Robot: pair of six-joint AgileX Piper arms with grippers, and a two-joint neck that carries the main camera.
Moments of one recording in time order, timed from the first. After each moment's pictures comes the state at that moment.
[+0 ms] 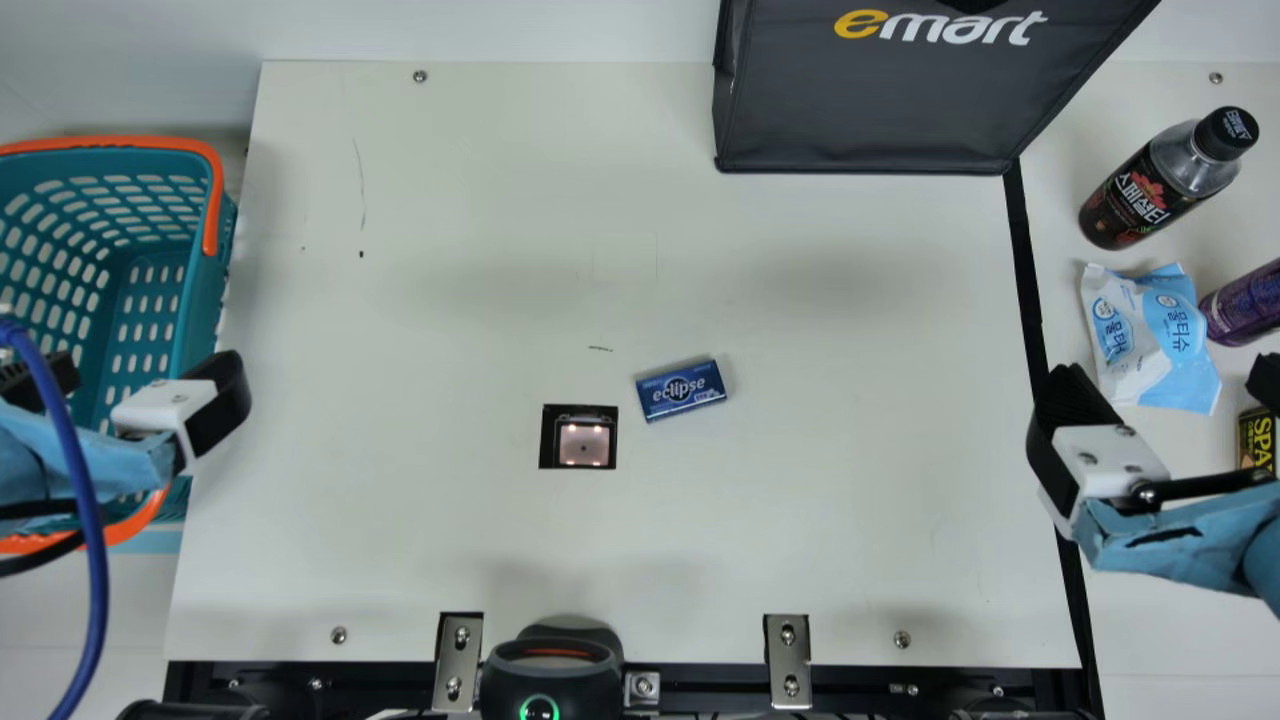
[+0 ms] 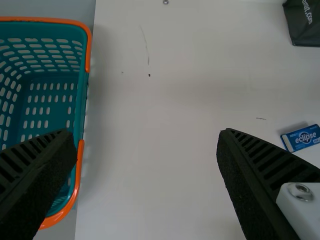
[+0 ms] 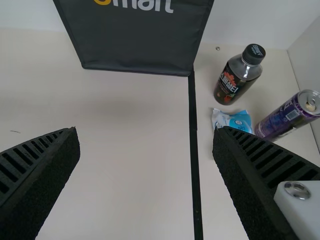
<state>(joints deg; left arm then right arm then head) -3.6 47.9 -61.5 -5.0 67.9 -1.5 1.0 42.9 -69.9 -1.0 69.4 0.0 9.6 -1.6</state>
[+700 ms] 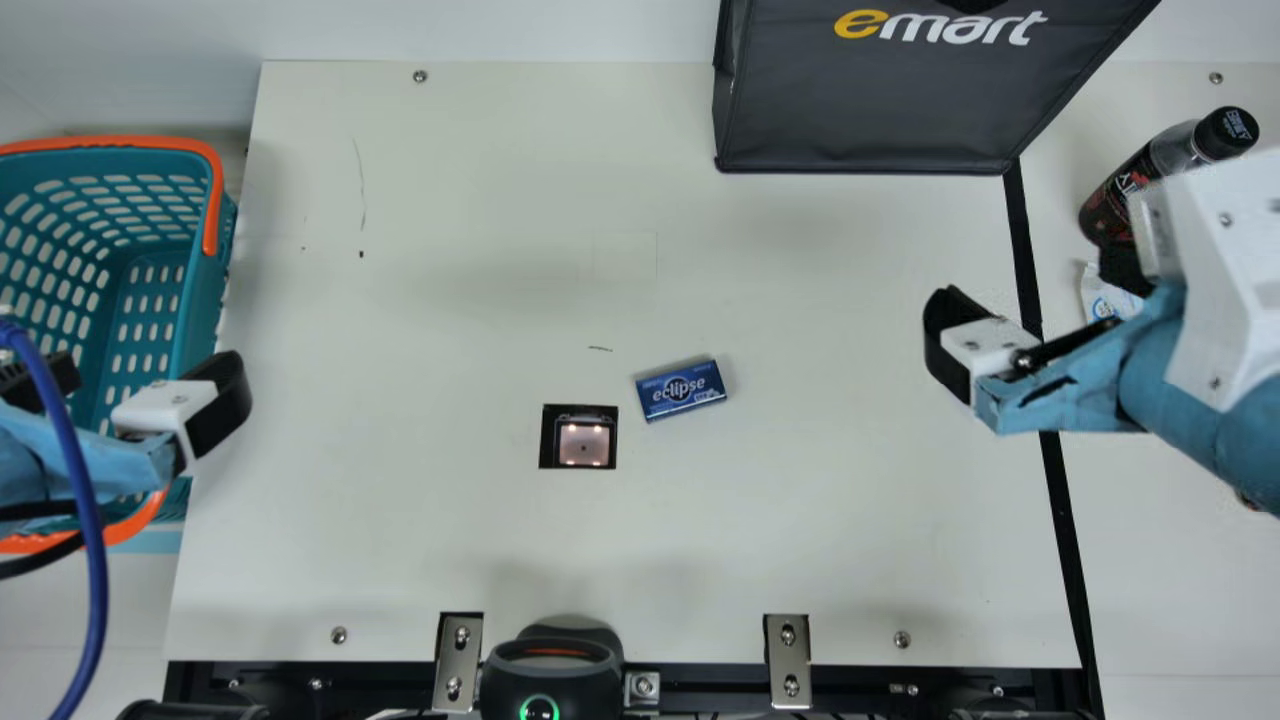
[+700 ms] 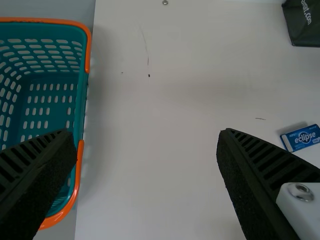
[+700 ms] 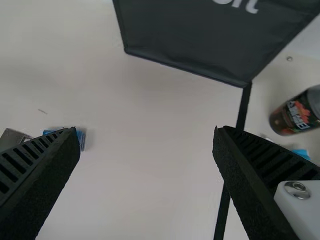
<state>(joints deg) -3.6 47.9 -61.5 -5.0 67.9 -1.5 -1.6 59.3 -71.1 13.8 63.6 -18.4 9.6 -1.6</state>
